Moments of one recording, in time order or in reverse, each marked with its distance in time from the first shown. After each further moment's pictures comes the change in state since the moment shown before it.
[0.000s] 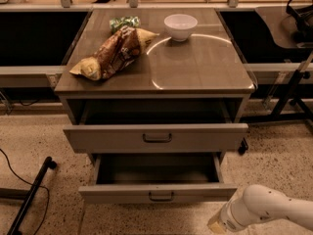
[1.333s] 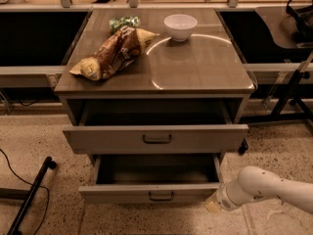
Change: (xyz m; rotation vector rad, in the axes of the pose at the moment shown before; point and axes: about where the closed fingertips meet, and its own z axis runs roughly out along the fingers) arm -0.054 -0.042 -0.009 0.040 -0.038 0.004
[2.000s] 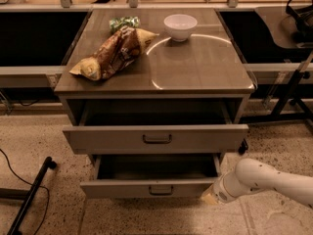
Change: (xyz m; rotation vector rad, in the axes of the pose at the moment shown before) arm -0.029 -0.010 -0.007 0.008 -0.026 -0.019
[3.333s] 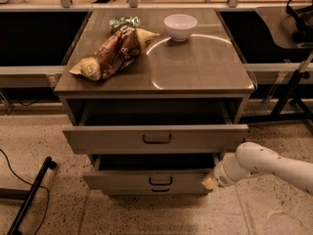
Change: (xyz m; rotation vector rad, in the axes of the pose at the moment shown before) arm -0.038 -0.033 -0.027 0.034 -0.023 -0.036
